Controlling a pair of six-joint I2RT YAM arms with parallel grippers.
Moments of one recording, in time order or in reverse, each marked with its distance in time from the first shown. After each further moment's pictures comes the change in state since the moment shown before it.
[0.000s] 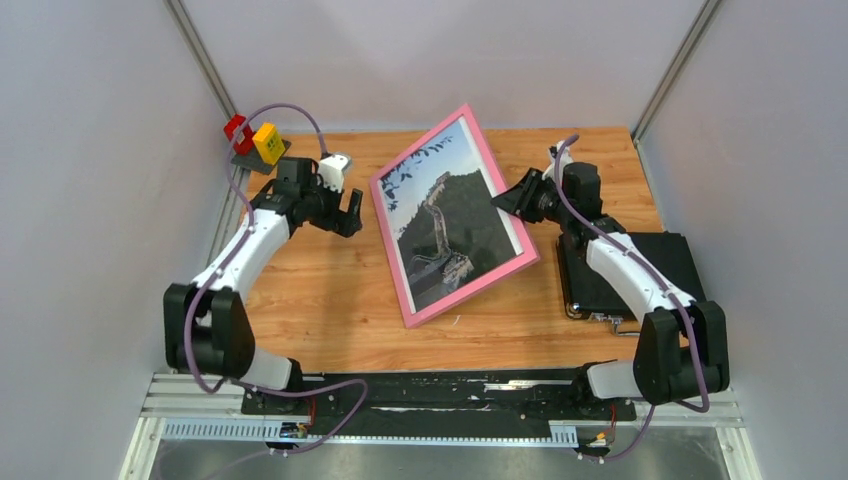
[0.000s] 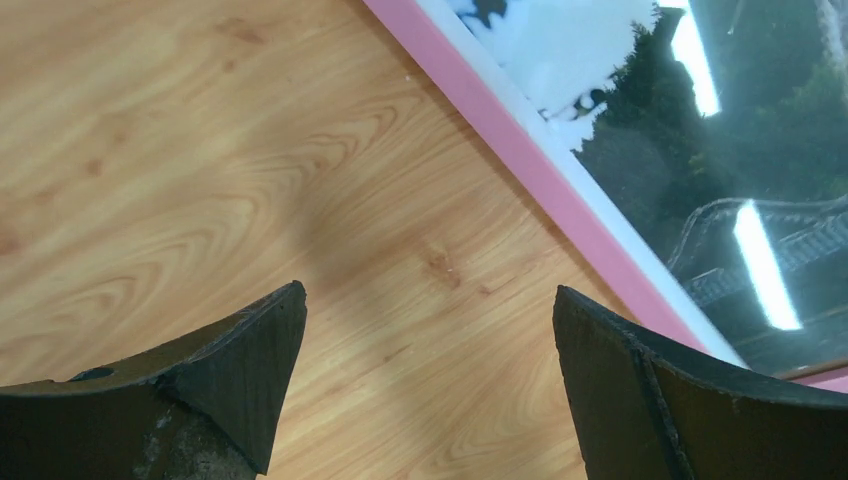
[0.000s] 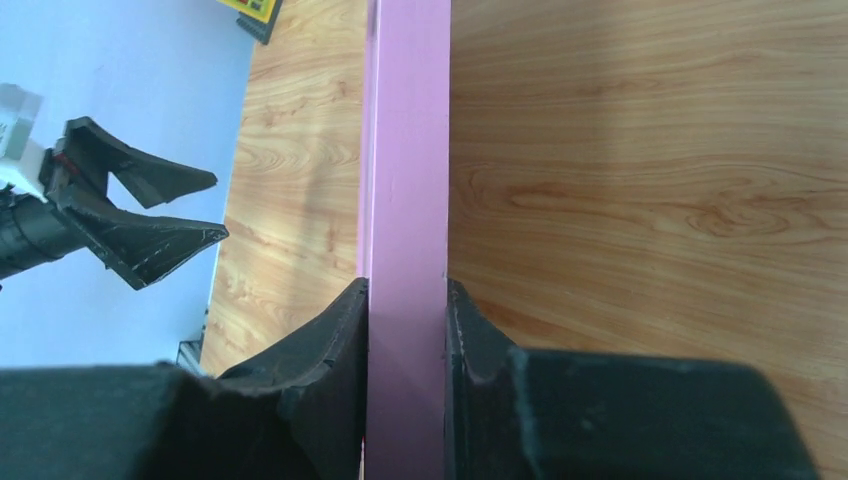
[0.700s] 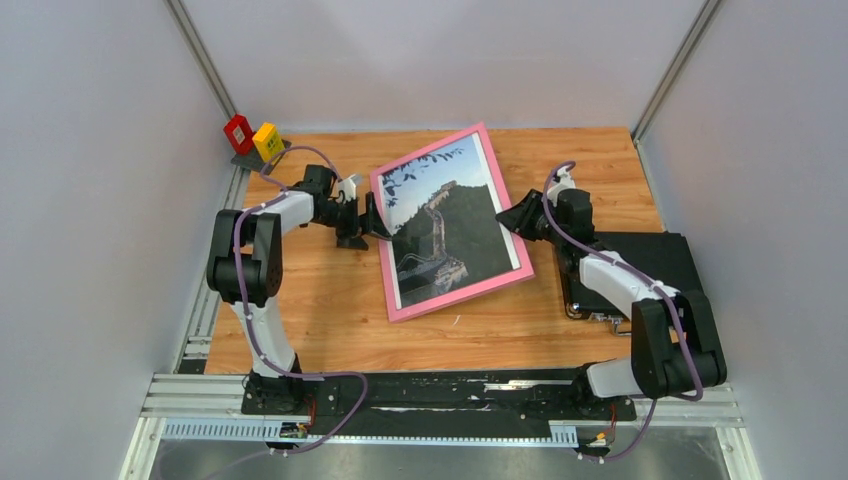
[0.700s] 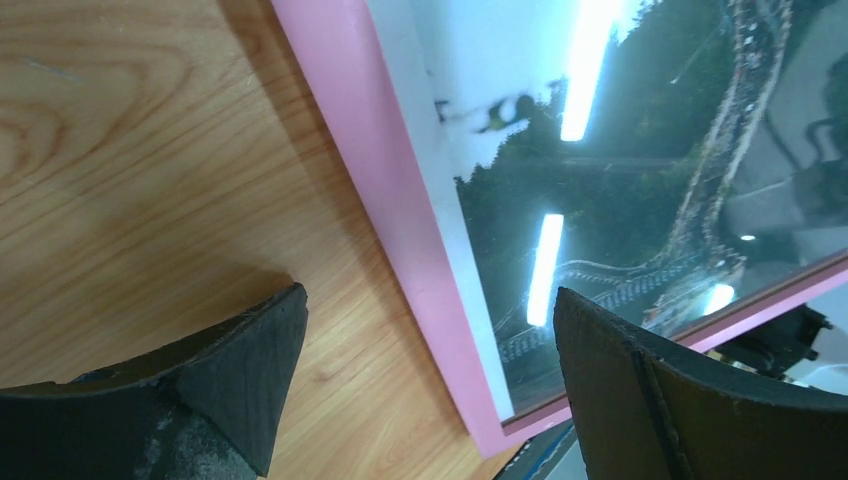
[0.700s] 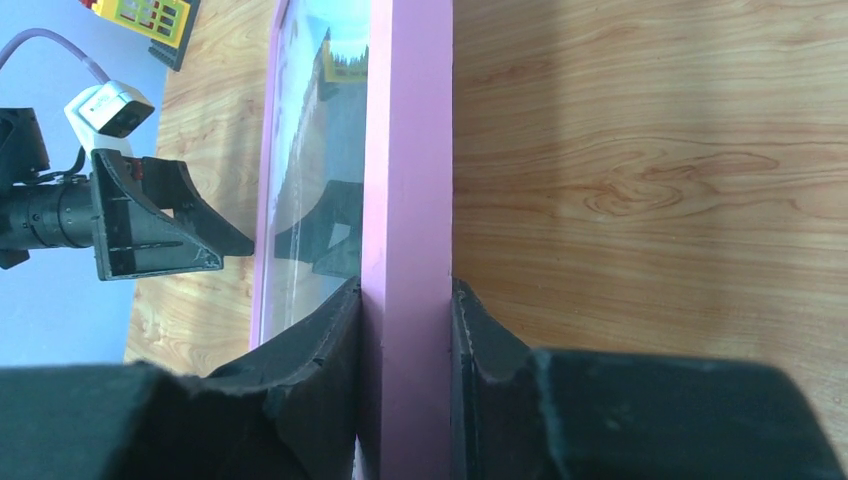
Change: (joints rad) left arm 0.042 0.521 0.121 0.018 0.416 -0.422; right arm 0.000 0.017 -0.241 0.263 0.147 -0.010
